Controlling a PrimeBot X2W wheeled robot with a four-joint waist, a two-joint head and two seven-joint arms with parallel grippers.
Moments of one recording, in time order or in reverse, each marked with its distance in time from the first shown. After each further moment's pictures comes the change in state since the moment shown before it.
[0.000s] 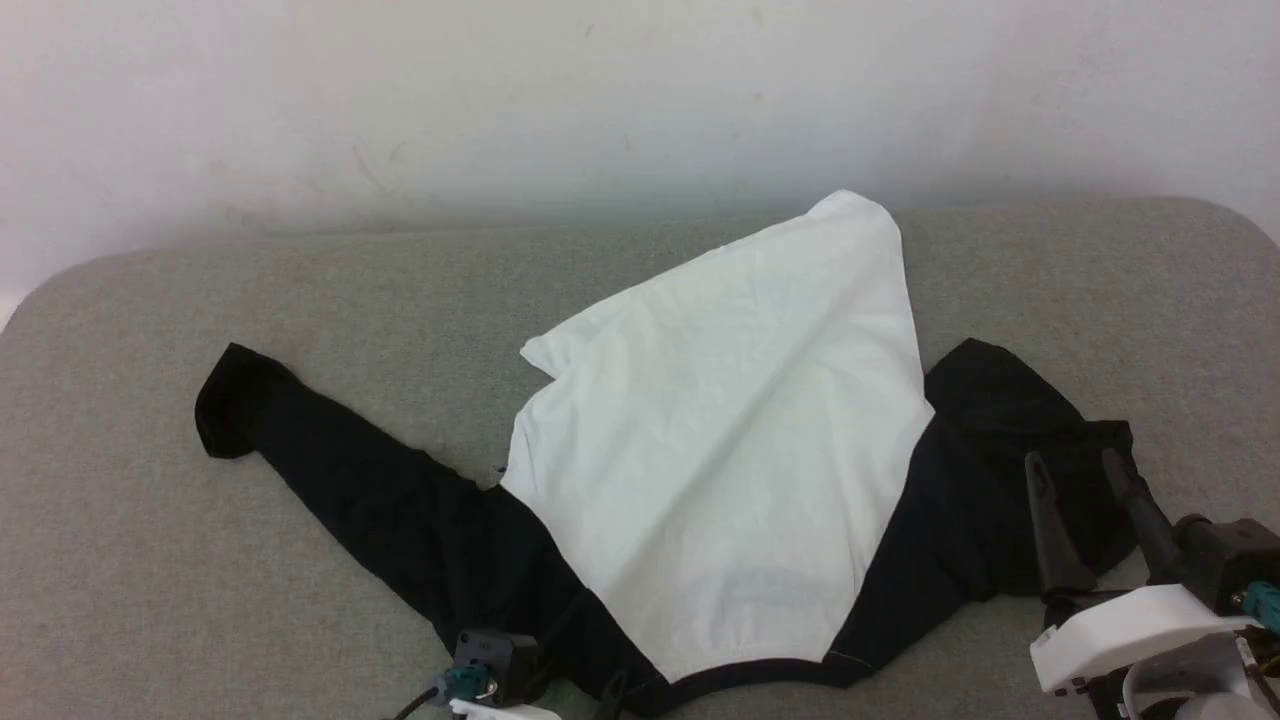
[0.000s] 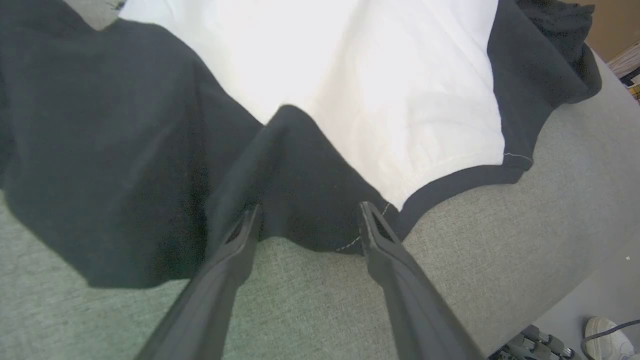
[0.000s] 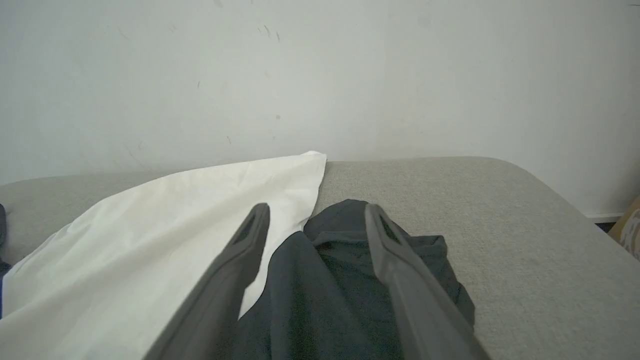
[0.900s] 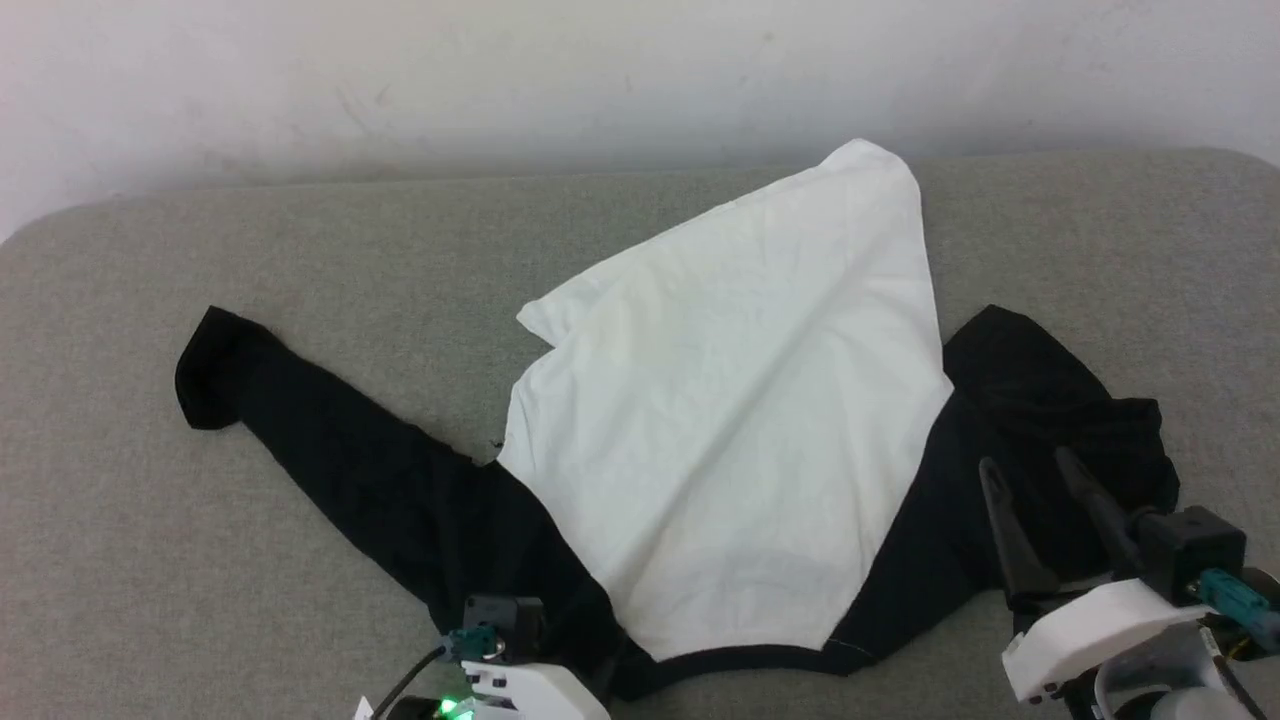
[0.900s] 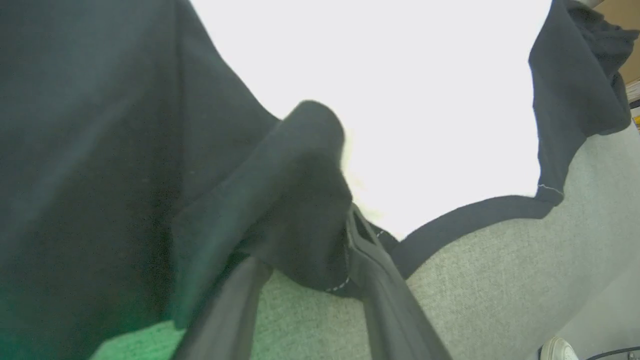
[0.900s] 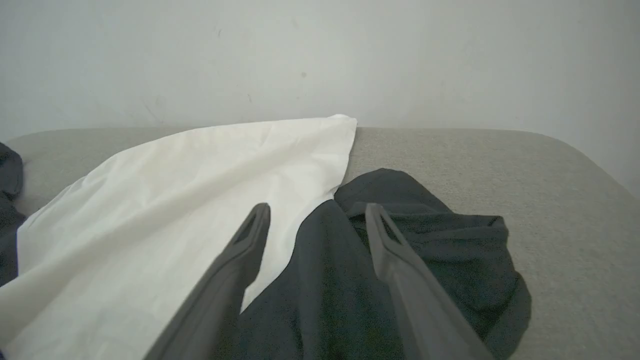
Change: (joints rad) left arm -0.076 -0.089 0.029 0.129 -0.079 0.035 -0.002; right arm -0.001 -0.010 0.063 -0.040 0.000 0.000 0.047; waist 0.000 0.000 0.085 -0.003
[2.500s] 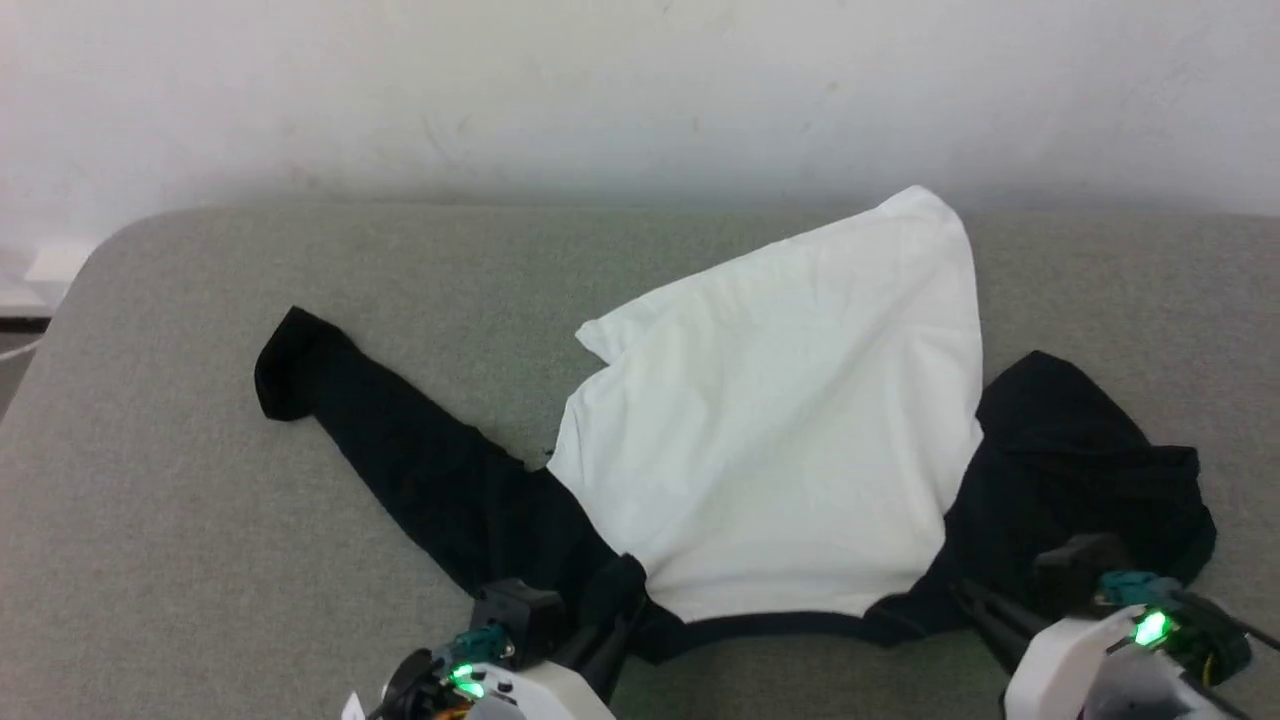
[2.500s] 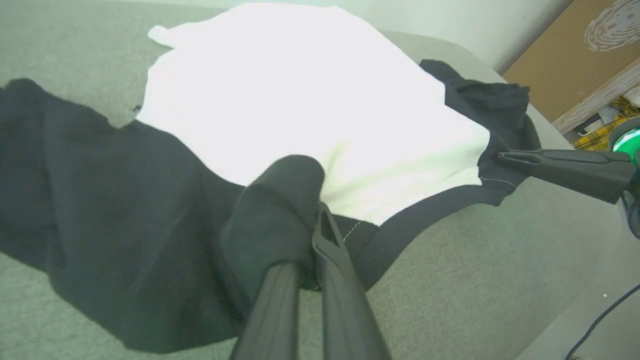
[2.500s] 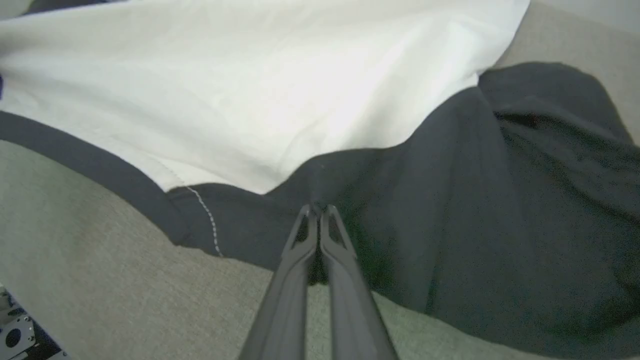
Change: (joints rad) left arm 0.005 0.080 -0.079 -0.169 0.029 -0.038 -0.060; right arm -0.011 -0.300 0.343 0.050 0.219 0.000 0.372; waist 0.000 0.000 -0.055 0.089
